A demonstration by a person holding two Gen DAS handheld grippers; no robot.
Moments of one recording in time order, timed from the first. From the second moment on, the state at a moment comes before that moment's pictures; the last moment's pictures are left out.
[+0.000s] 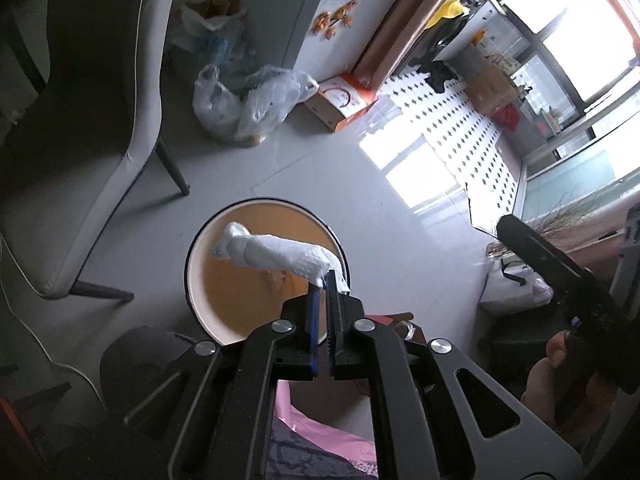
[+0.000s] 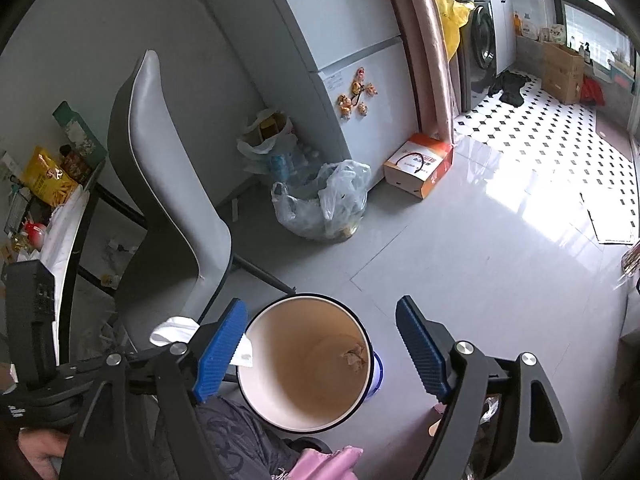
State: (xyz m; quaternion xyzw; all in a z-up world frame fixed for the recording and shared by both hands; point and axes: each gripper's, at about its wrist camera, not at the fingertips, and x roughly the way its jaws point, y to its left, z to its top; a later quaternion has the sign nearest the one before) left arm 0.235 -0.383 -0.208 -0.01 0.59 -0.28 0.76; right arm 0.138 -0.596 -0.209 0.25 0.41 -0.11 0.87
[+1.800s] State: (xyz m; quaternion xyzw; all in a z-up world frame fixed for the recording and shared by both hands) left arm 0.107 -0.005 -0.038 -0.23 0.30 0.01 0.92; right arm 0.157 -0.287 -0.043 0.05 0.34 0.13 0.93
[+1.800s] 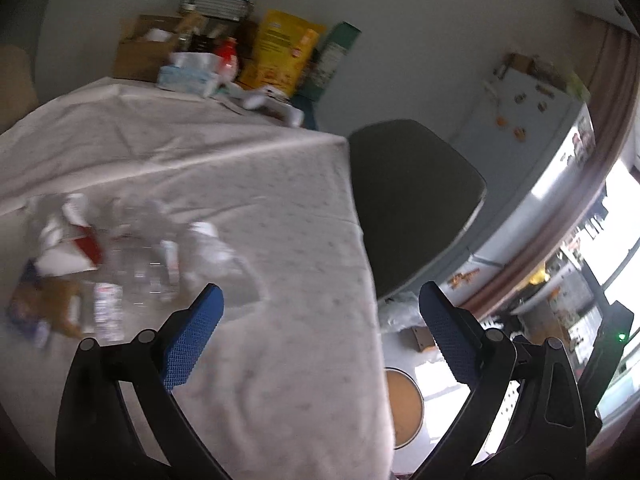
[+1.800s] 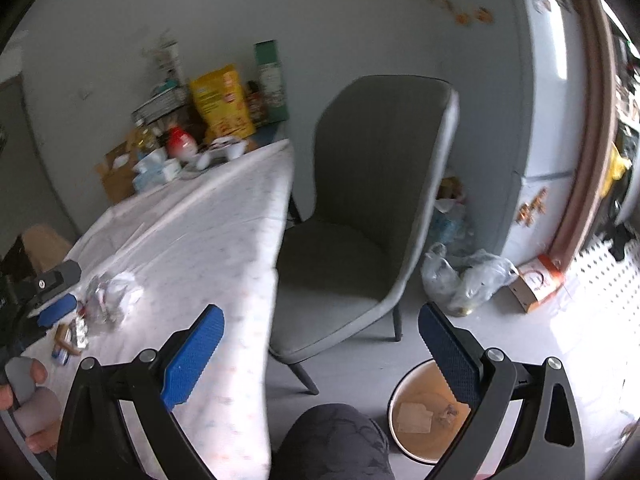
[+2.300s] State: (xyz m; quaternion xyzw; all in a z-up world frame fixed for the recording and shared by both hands) left arm 0.058 0.059 -0.053 -0.26 0.30 0.08 0.92; right arm 0.151 -0.207 -0.031 0.02 0.34 0.20 0.92
